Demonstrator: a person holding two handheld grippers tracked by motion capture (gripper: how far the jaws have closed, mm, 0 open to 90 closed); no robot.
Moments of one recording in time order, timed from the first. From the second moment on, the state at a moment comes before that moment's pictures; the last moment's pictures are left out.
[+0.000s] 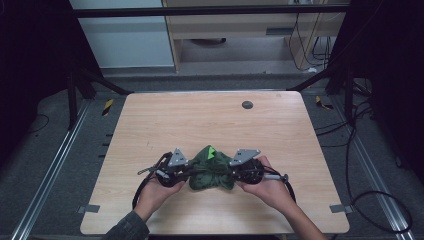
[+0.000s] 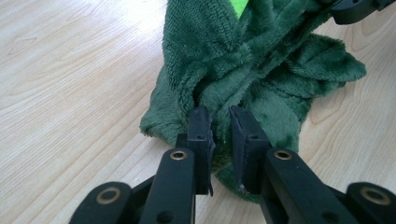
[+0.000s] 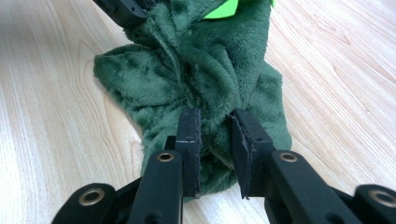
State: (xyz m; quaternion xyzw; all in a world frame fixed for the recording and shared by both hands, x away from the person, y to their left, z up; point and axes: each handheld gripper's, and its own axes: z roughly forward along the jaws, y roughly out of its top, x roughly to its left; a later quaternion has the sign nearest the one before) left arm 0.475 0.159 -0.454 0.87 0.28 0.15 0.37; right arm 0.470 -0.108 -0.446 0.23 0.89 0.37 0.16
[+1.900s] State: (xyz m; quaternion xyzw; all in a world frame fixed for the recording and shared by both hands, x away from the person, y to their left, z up) left arm 0.472 0.161 -0.476 0.86 0.30 0.16 0.38; right arm 0.467 -0.113 -0.462 0.25 0.88 0.37 0.15
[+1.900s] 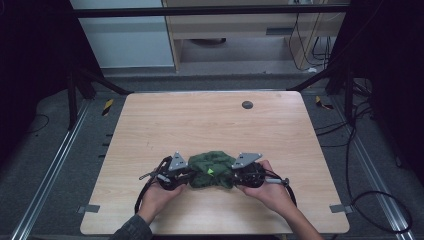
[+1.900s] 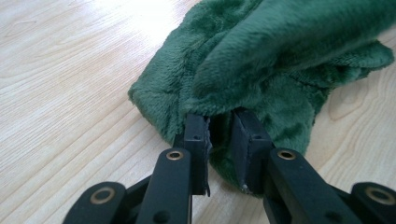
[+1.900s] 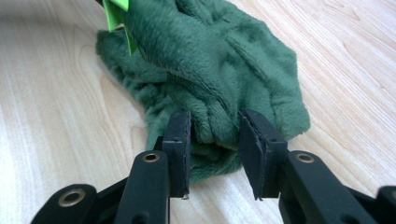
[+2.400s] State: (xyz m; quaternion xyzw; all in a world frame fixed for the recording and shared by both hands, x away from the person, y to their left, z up) left arm 0.456 0.167 -0.470 0.86 0.29 0.15 0.39; right arm 0.455 -0.112 -0.459 0.24 0.88 0.37 0.15
